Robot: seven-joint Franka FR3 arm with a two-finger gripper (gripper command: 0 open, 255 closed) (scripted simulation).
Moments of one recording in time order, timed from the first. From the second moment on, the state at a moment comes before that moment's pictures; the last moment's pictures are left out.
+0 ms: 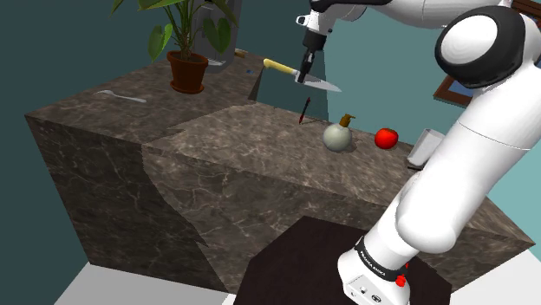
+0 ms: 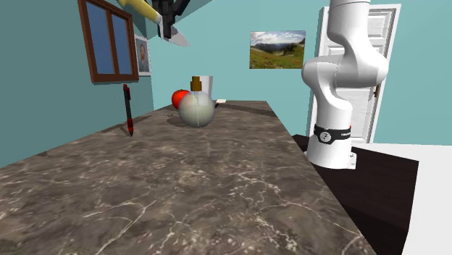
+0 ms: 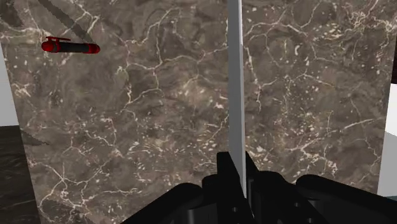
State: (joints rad) arm 0.10 0.06 -0.43 -1.66 0.04 1.72 -1.02
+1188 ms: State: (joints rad) arm -0.05 -0.33 -0.57 -2.00 -0.16 1.73 -1.26
